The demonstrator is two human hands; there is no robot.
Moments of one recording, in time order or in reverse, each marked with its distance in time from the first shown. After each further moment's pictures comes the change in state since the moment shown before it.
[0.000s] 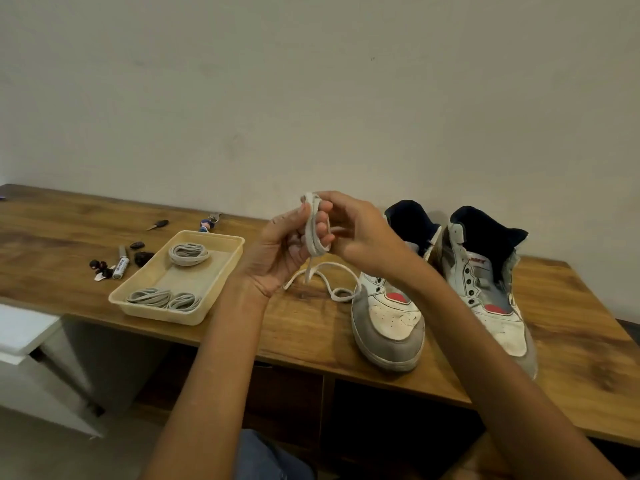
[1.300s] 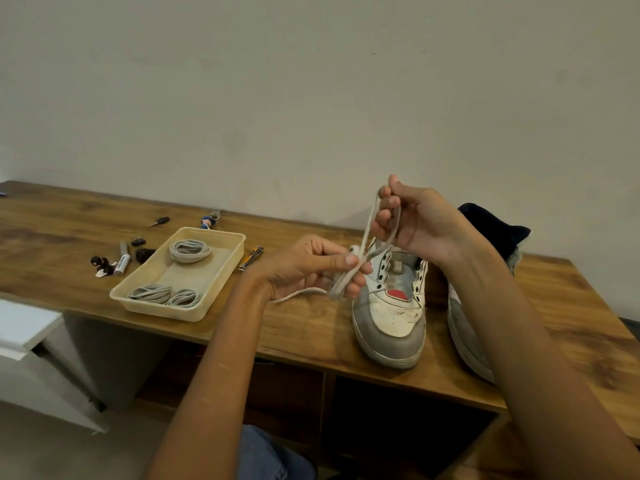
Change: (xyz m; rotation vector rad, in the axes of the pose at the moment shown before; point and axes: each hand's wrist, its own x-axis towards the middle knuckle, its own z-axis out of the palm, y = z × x) left_hand 0.000 -0.011 0.000 0.599 -0.231 -0.356; right_hand -0.005 0.003 -0.050 1.011 0.244 0.671
